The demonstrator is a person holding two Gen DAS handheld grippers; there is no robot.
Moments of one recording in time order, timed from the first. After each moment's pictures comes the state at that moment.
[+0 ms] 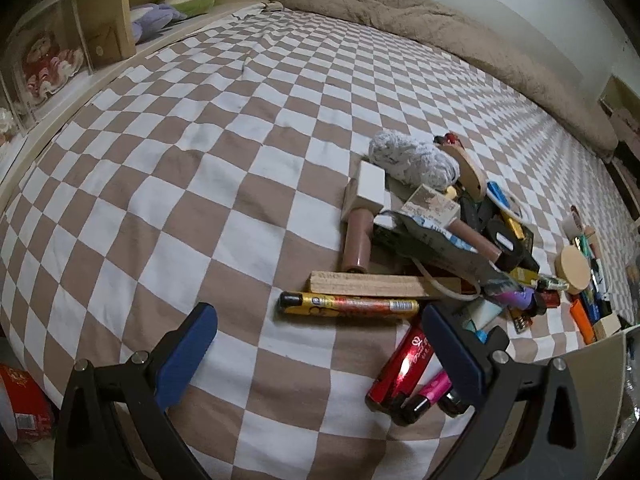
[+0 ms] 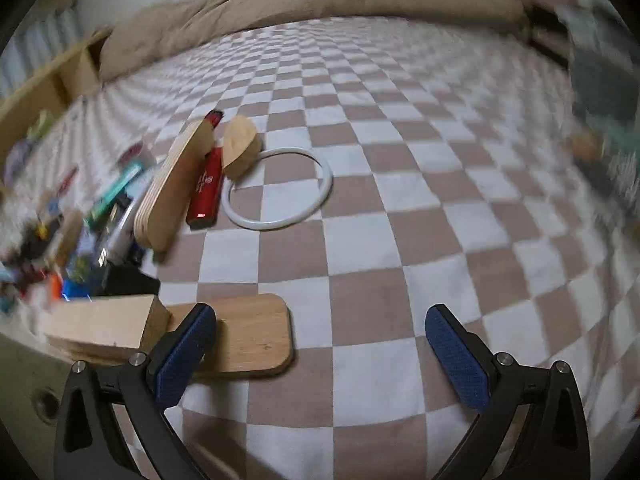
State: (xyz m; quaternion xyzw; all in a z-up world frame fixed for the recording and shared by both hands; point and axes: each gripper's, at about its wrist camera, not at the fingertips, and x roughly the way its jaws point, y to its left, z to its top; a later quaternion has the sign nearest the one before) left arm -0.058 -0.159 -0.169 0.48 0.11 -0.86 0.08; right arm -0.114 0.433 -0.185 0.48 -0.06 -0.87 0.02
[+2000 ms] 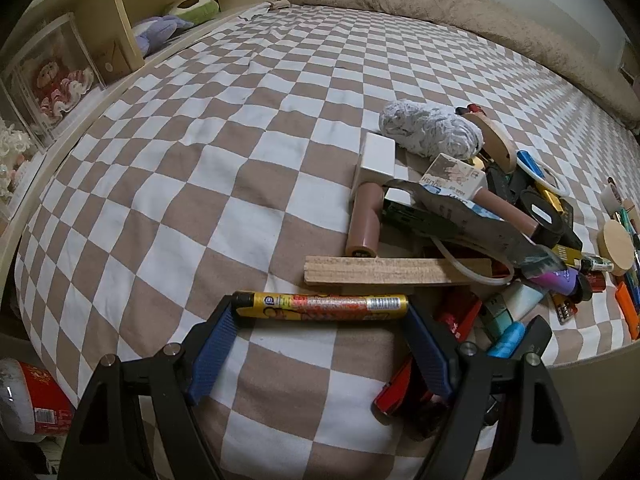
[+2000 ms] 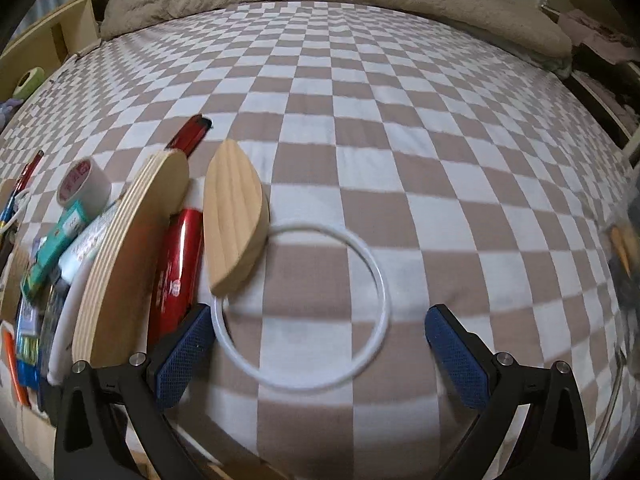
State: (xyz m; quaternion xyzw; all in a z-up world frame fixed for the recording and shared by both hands) left arm -0.068 -0.146 -0.191 0.49 0.05 -0.86 0.14; right arm -0.224 0.406 -0.197 0.51 0.06 -0.86 0.04
